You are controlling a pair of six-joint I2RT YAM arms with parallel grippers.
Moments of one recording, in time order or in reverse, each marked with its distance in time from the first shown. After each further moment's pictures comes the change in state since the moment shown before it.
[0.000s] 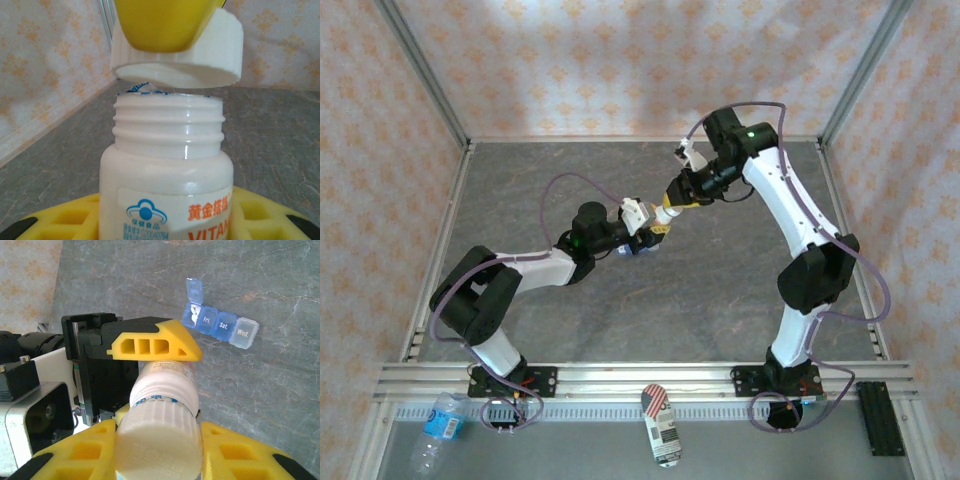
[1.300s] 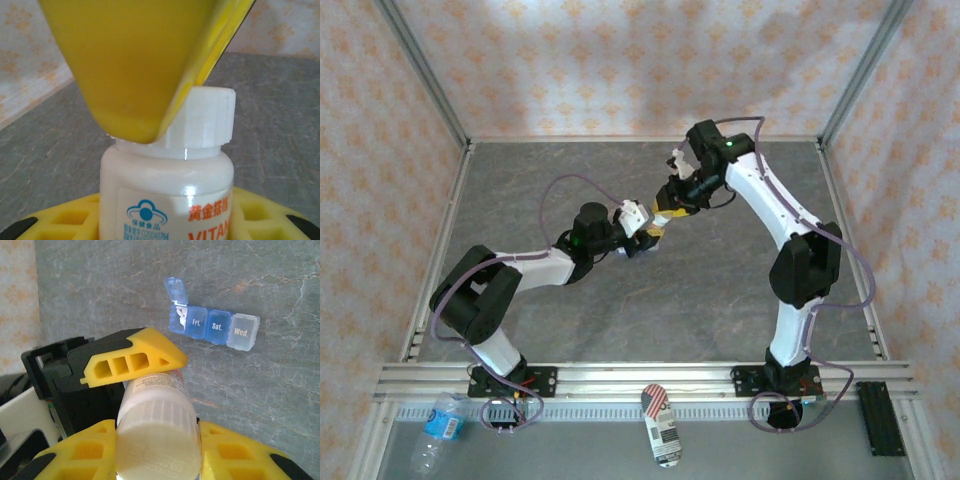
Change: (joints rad) left arm 0.012 0.000 -0.009 -0.114 -0.073 0.031; right arm 0.047 0.064 -0.108 0.163 0.035 0.235
